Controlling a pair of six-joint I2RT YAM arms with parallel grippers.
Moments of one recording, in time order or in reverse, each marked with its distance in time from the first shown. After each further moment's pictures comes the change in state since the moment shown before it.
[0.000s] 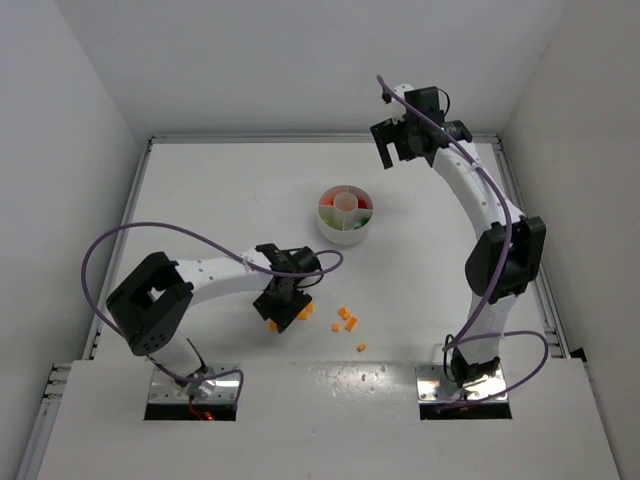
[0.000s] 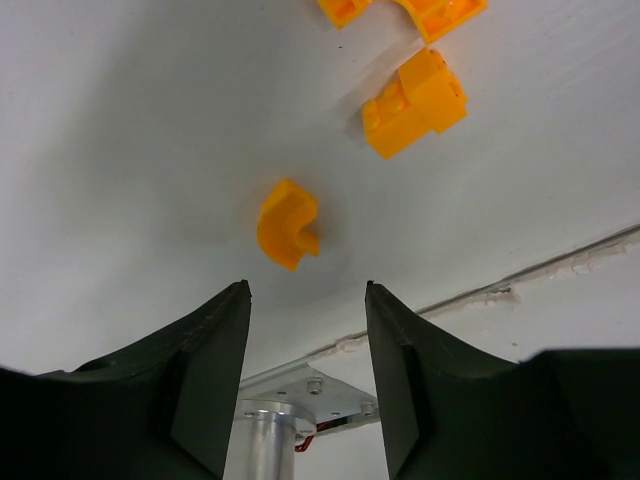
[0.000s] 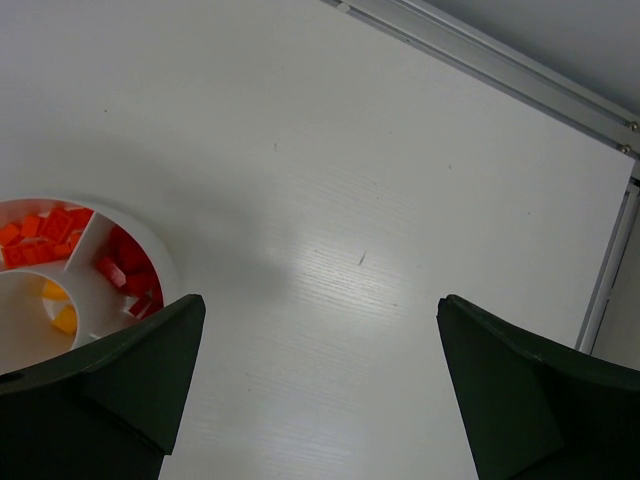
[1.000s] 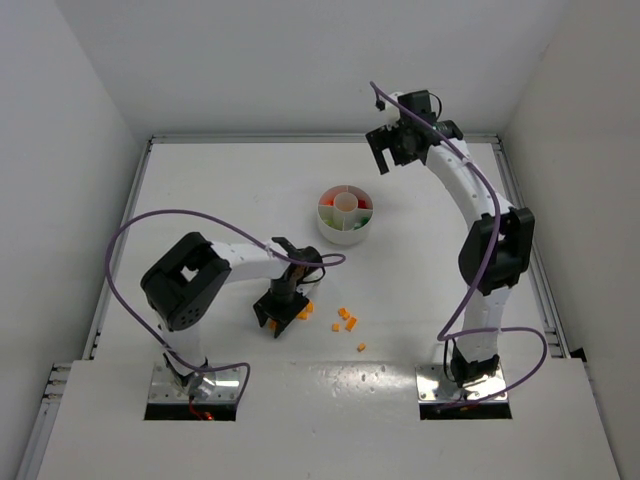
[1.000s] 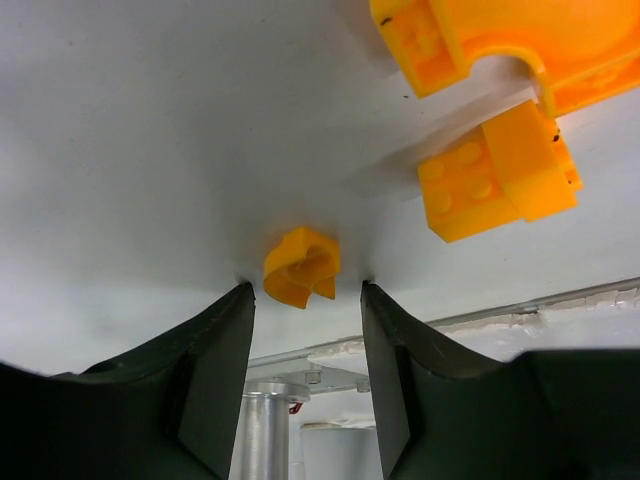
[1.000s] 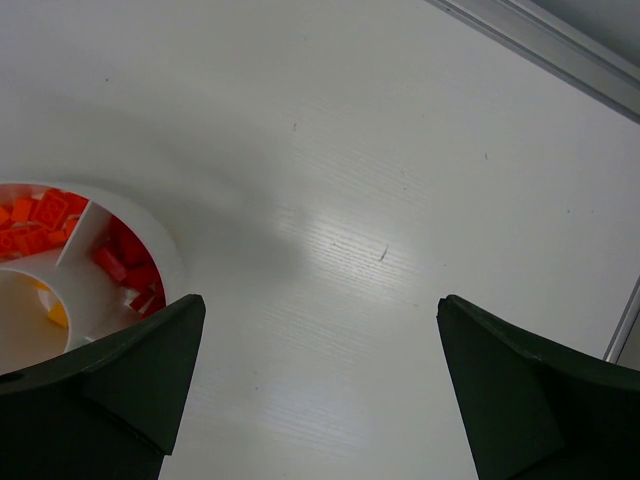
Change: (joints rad) left arm 0.064 0.226 0.072 -0.059 0.066 0.016; right arm 0.000 0.084 0.035 -0.032 -0.037 -0.008
